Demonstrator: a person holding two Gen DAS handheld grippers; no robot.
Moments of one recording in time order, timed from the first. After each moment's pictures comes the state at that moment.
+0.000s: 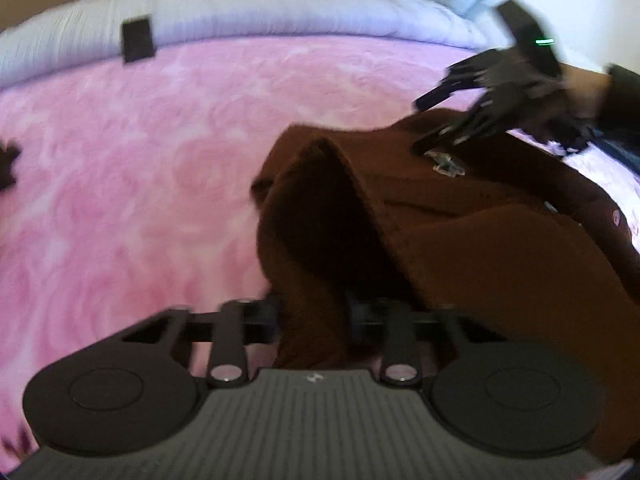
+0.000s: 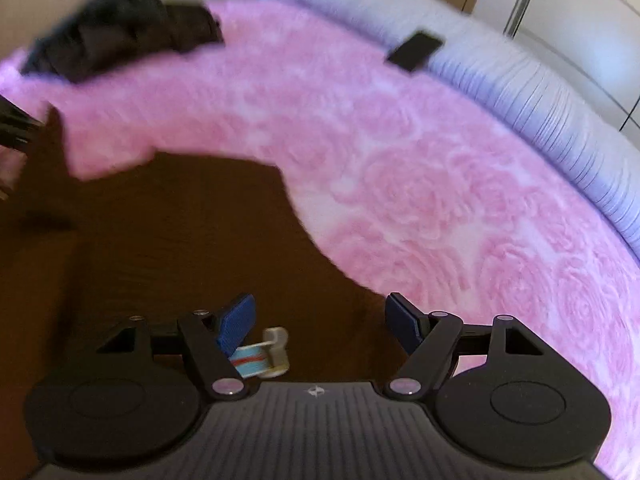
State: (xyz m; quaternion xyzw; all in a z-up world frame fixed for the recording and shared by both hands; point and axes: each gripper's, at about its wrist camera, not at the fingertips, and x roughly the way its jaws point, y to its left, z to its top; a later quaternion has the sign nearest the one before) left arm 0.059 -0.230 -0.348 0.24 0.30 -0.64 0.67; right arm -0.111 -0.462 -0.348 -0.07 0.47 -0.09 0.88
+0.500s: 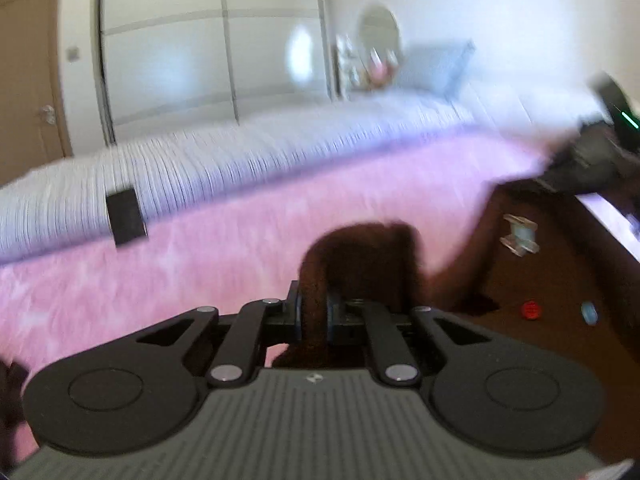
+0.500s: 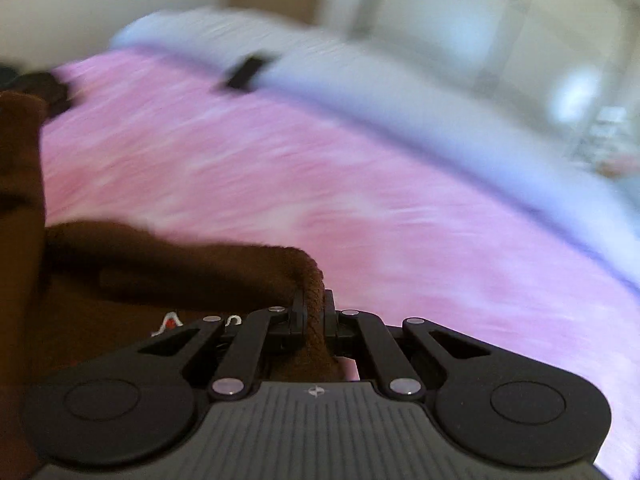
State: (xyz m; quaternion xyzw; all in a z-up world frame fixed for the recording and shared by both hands) left arm 0.065 -0.347 -0.285 0.17 0.12 -0.66 0.72; right arm -0.232 -0.506 -0.291 -0.03 0.36 -0.34 0.87
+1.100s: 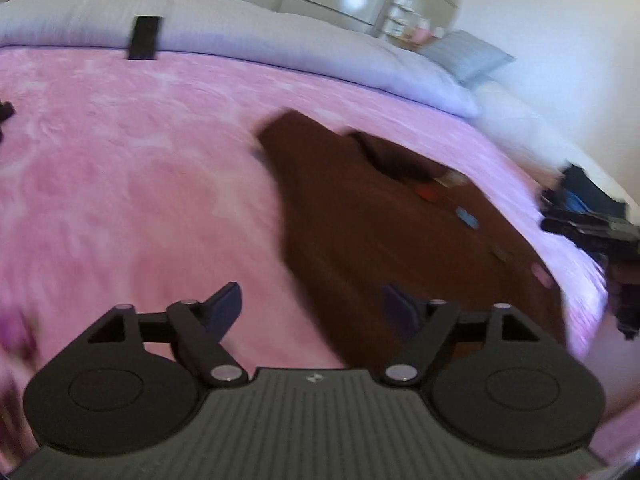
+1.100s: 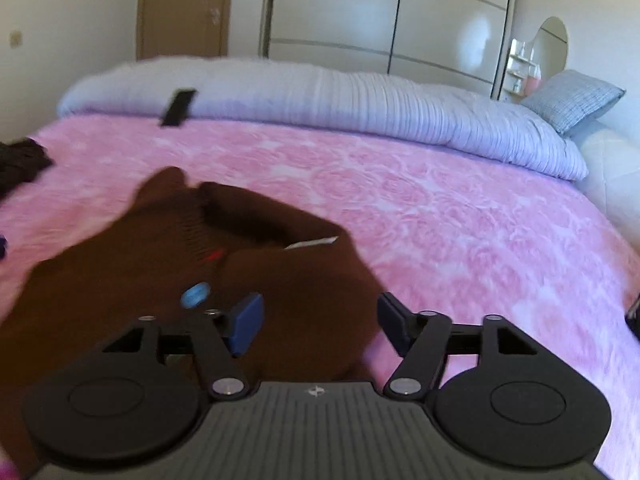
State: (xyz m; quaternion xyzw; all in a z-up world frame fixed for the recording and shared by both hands) left arm -0.010 -0.203 -0.331 0.11 0.35 -0.65 0.66; right arm -0.373 -0.392 -0.287 0.09 0.29 -0.38 0.87
